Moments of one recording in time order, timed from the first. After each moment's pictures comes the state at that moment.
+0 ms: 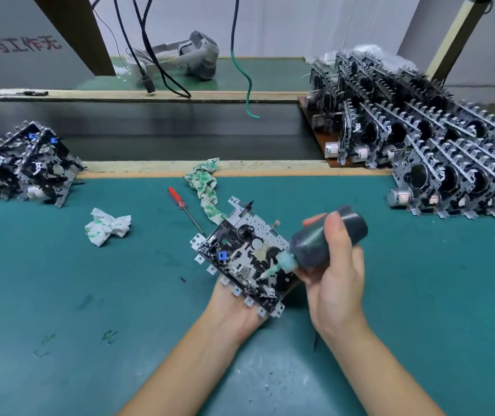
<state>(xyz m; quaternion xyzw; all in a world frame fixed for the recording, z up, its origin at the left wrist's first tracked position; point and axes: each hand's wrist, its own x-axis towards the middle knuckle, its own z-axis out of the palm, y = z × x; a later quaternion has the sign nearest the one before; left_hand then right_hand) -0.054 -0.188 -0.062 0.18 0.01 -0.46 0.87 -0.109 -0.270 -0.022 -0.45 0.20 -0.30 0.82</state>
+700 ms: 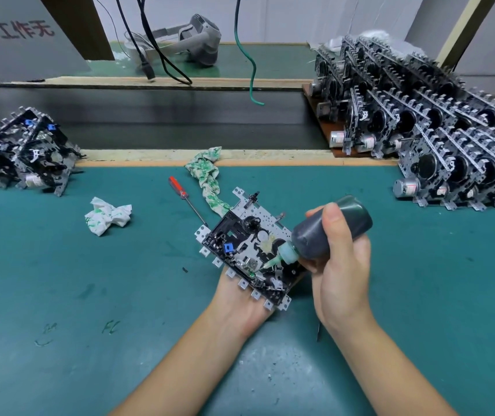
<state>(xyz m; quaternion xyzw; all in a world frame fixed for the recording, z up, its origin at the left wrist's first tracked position) -0.061 -0.190 -0.054 0.16 -0.01 -0.44 0.88 -0.107 -0.275 -0.033 -0.49 0.15 -0.32 0.80</state>
